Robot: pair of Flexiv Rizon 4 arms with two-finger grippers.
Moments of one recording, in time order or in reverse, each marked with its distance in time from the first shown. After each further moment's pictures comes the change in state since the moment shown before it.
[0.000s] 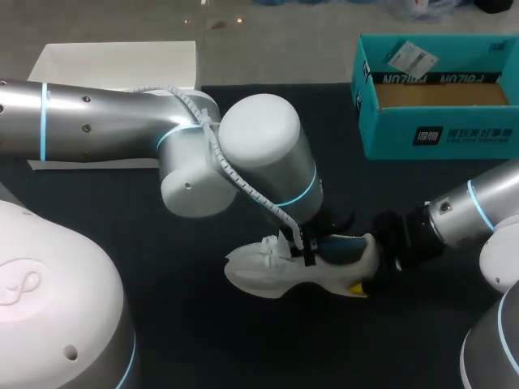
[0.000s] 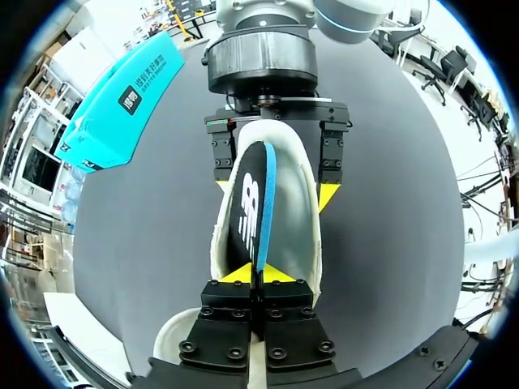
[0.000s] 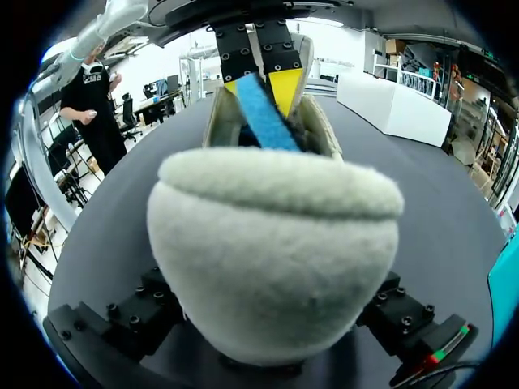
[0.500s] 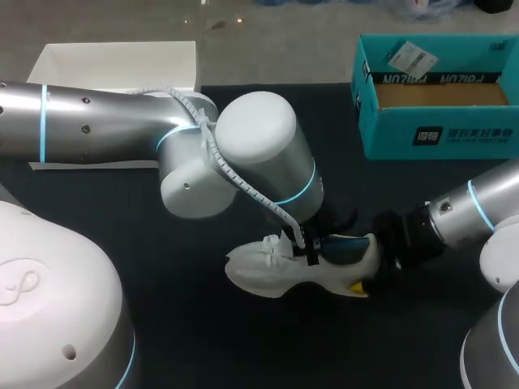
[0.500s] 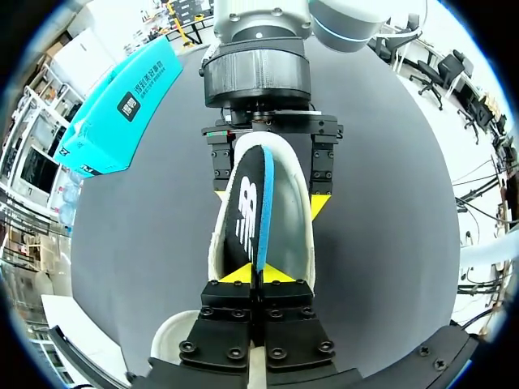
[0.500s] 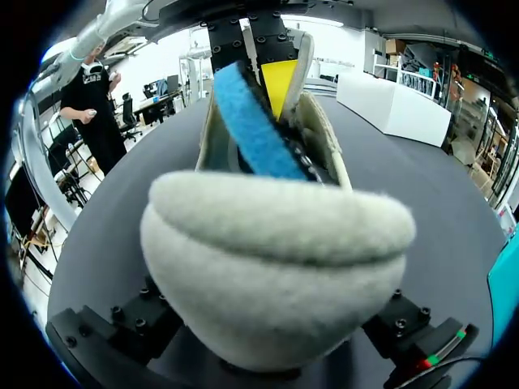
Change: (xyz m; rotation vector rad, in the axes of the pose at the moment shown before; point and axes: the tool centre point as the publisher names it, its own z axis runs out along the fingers) left arm 0.003 -0.009 -0.004 0.036 0.016 -0.006; right arm 0.000 0.000 0.000 0.000 -0.001 0.000
